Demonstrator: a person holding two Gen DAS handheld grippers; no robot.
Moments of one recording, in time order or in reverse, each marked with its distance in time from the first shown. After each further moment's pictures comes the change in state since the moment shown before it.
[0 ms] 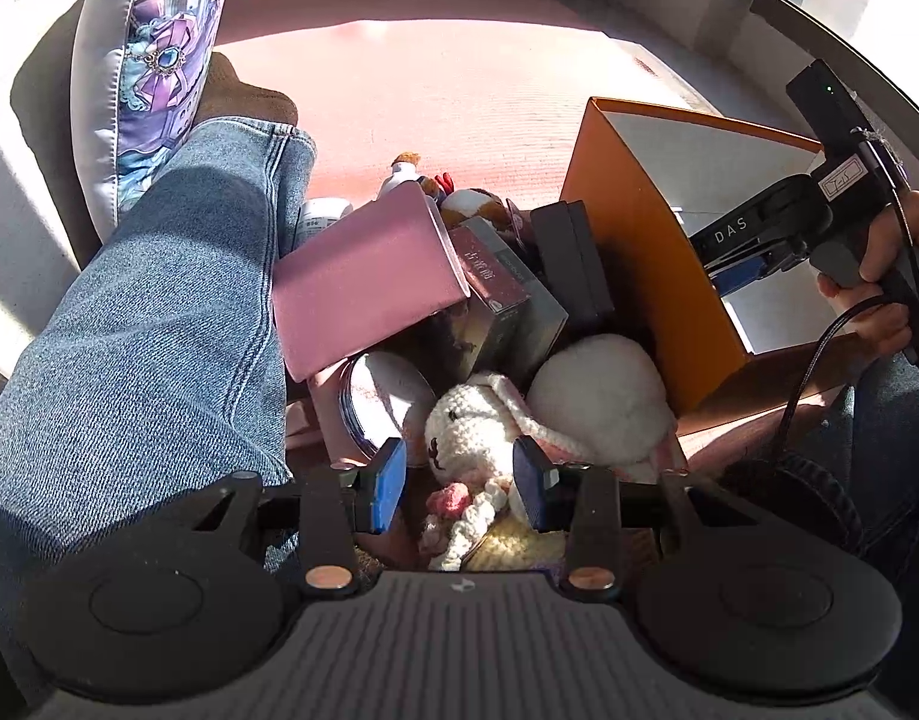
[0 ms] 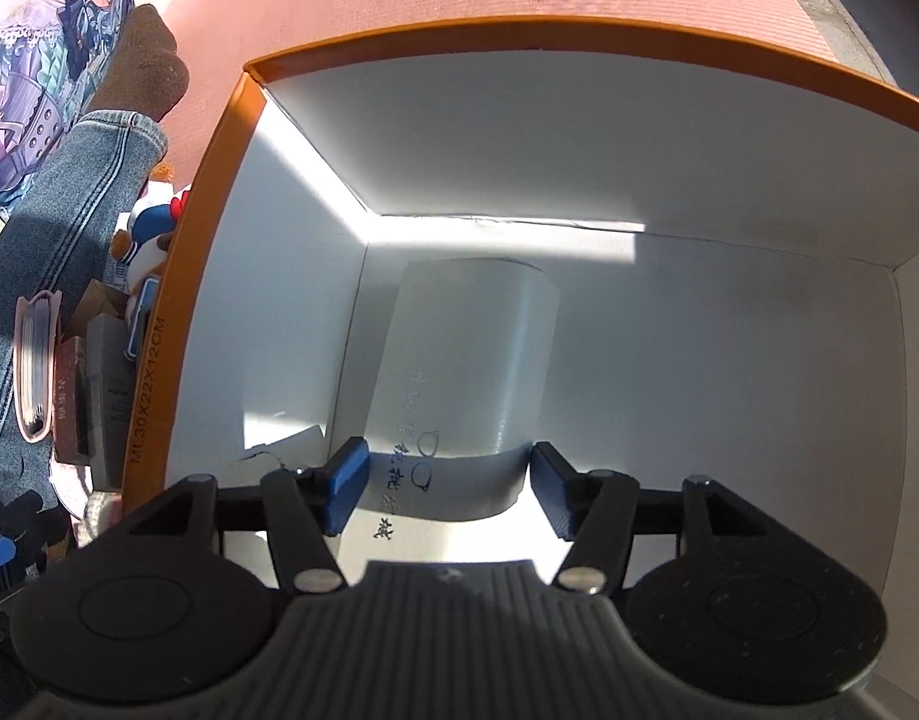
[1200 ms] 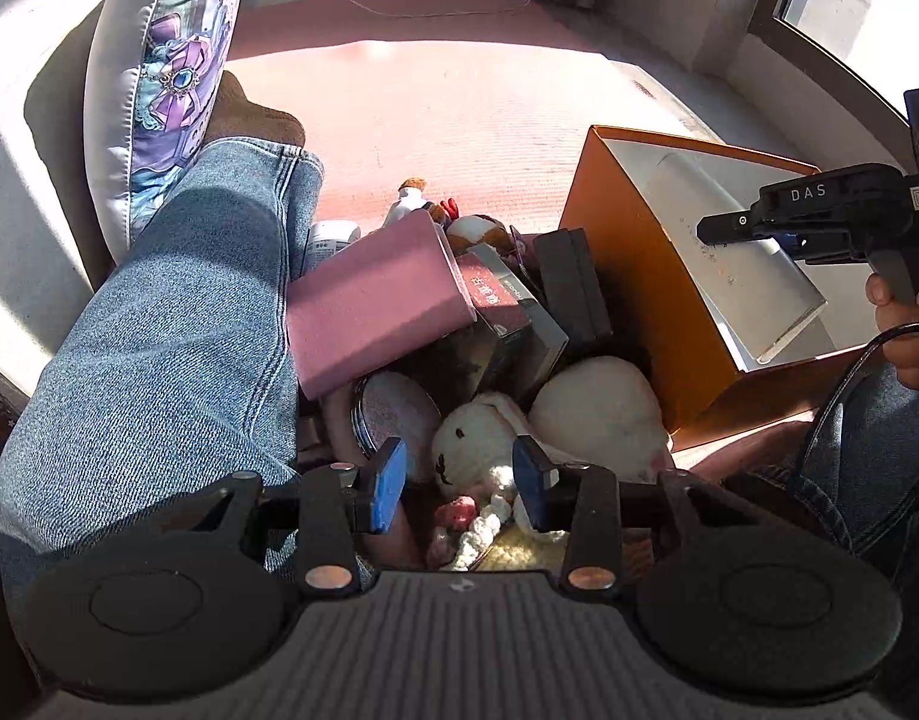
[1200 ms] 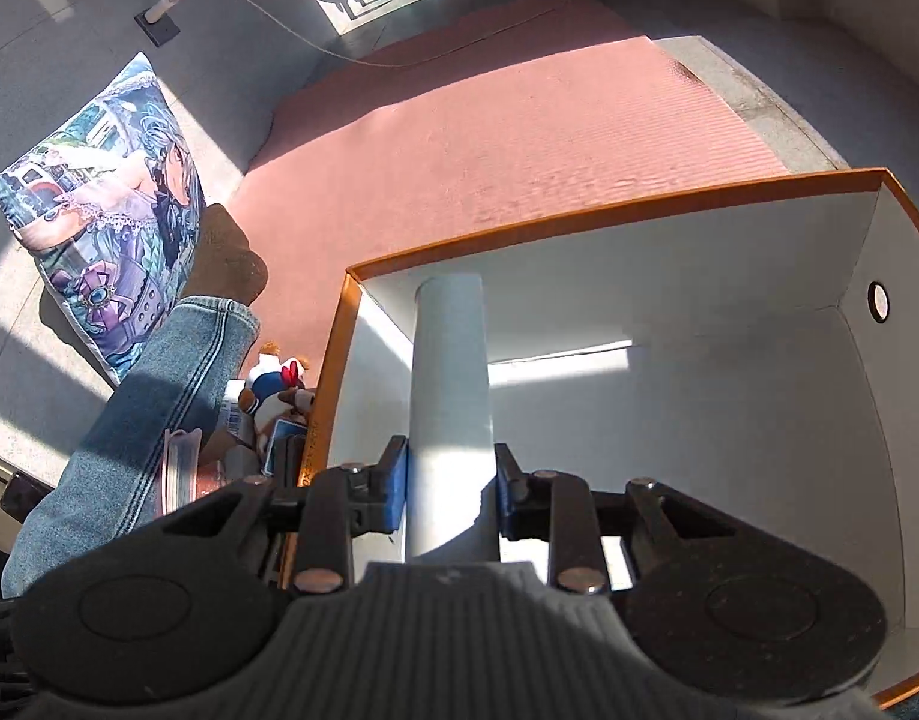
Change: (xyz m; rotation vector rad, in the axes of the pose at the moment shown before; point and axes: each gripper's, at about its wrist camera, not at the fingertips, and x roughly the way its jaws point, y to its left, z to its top) left arm -0.011 0.004 0.004 -0.005 -0.032 -0.005; right arm -0.055 -0.012 -0.038 0.172 -0.356 0.157
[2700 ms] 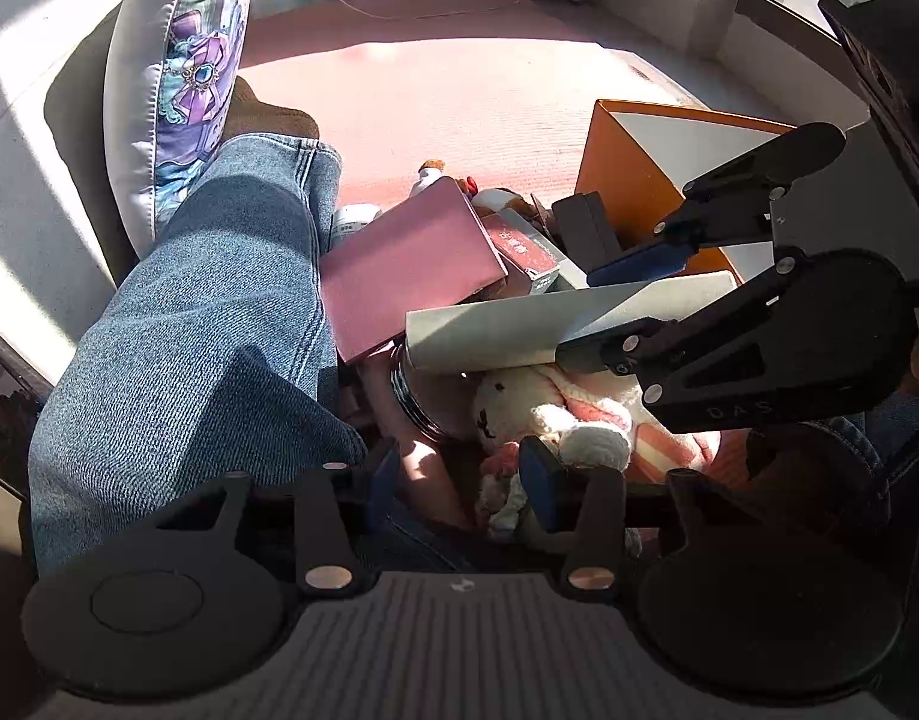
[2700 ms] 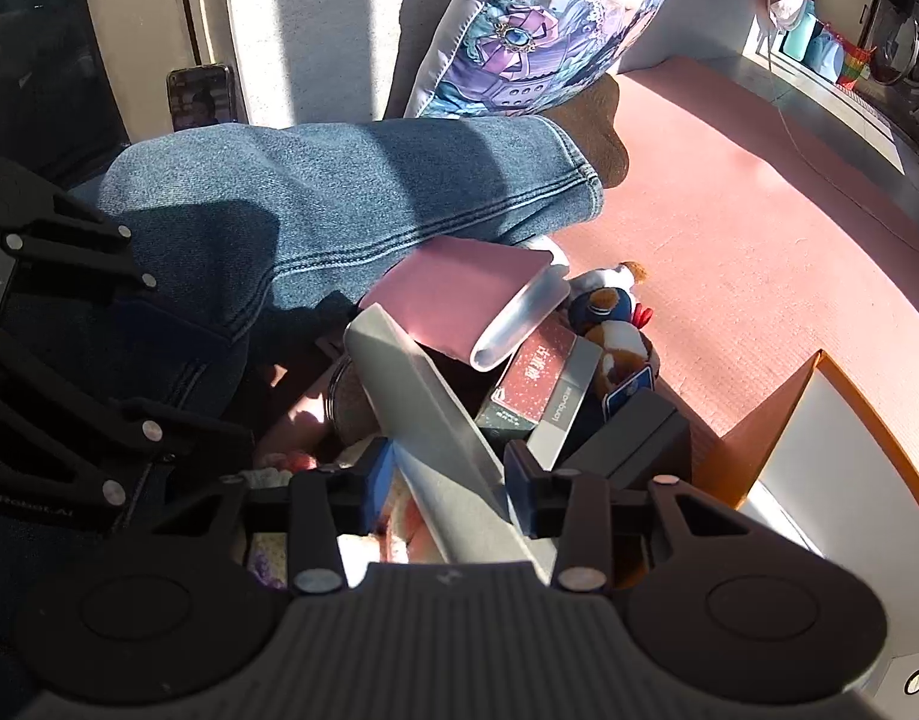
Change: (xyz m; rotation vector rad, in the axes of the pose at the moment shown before) left arm -0.012 0.010 -0.018 0.060 -0.016 0.030; right arm 0.022 0.173 -0.099 -1.007 0.127 0.090
